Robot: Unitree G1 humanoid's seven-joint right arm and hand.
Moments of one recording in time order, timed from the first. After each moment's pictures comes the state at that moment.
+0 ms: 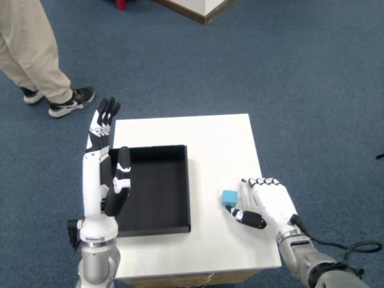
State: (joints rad) arm -0.52 -0.27 1.25 1.44 -0.17 -0.29 -0.74
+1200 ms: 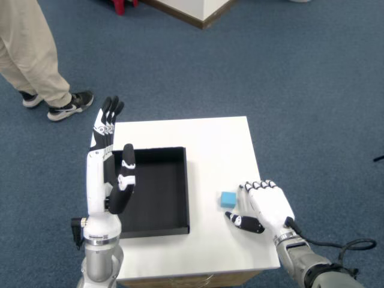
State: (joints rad) arm -0.51 -0.25 1.29 1.44 -0.23 -0.22 -0.74
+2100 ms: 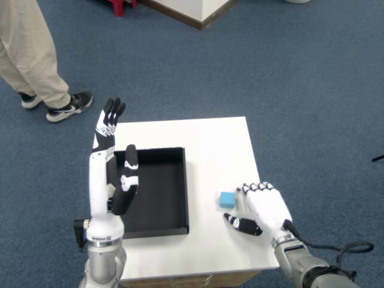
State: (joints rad) arm -0.50 -0.22 1.28 1.44 -0.24 -0.25 -0.76
